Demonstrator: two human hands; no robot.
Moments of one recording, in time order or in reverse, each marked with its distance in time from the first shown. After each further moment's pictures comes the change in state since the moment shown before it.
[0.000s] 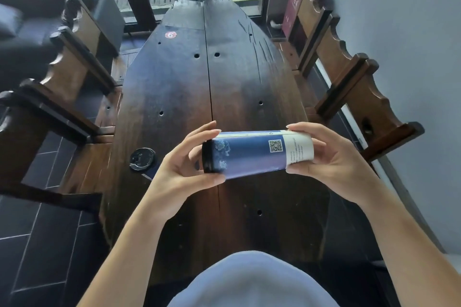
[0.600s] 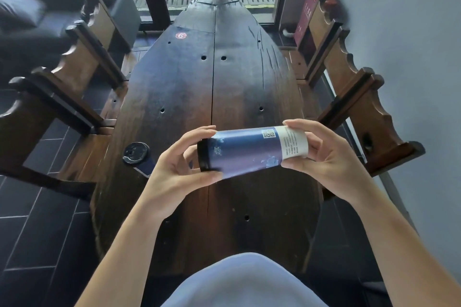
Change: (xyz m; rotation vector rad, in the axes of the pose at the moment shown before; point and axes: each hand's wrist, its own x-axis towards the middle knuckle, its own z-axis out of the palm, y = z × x) left_hand 0.004 -0.006 0.038 0.045 0.110 0.081; right_hand 0.012 0.004 -0.036 0.016 -0.049 -0.098
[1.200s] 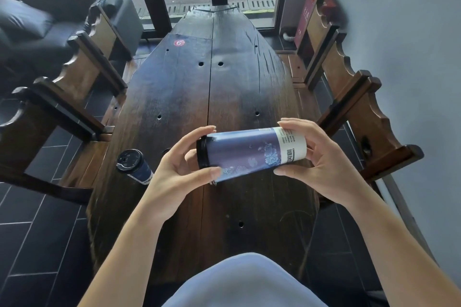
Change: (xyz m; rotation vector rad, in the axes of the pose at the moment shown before) left_hand 0.018 -0.001 0.036 -0.013 0.016 -0.055; right_hand 0.002 0.020 -0.030 -0.160 0.008 -0.061
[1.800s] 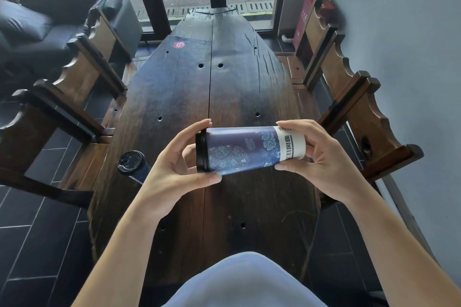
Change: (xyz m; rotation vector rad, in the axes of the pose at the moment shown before) left_hand 0.001 0.006 -0.014 0.014 -0.050 0.029; right_hand 0.004 -0.003 0.005 -0.011 0.012 -0.022
